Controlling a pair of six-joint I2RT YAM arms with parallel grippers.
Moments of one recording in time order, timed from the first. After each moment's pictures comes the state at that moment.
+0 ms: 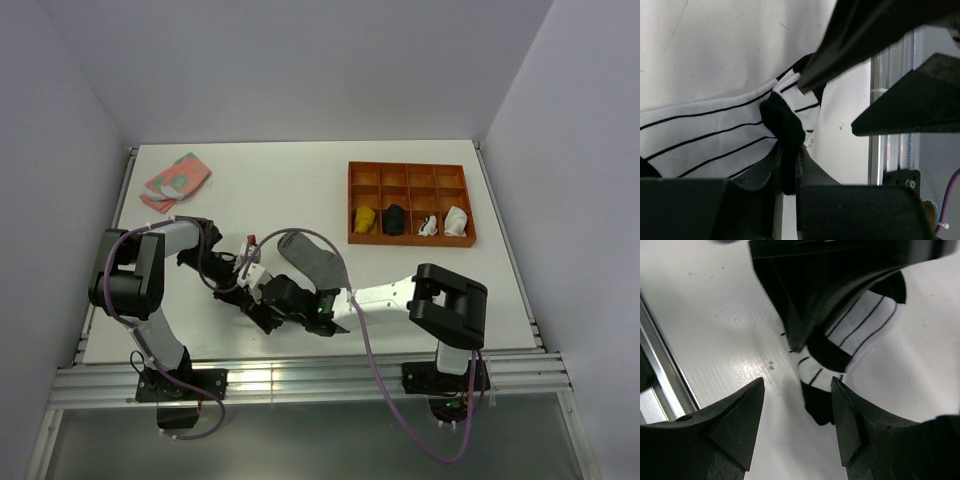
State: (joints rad) left arm -0.15 1.78 0.94 -1.06 0.92 1.31; right arm 1.25 1.76 0.95 0.23 0.16 0.15
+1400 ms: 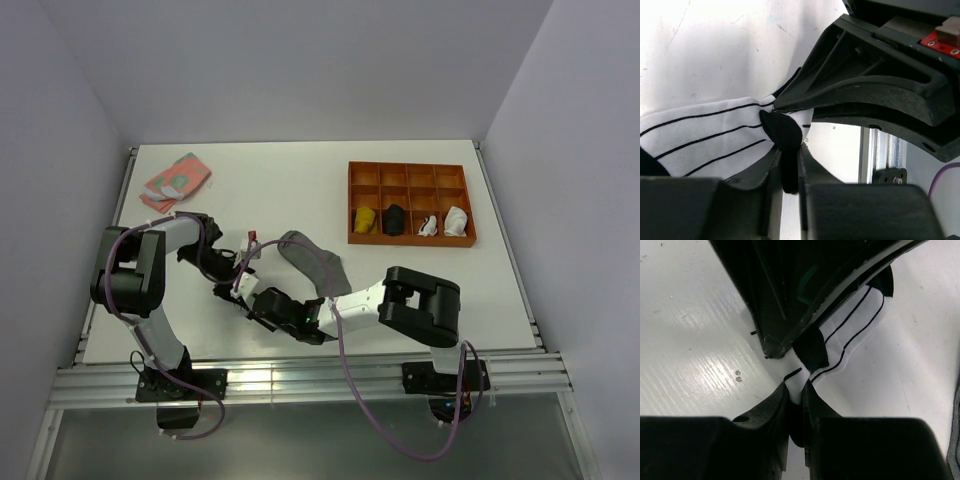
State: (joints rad) left arm -0.15 1.80 0.99 -1.12 0.92 1.29; right arm 1.29 1.91 0.97 0.30 0.33 0.06
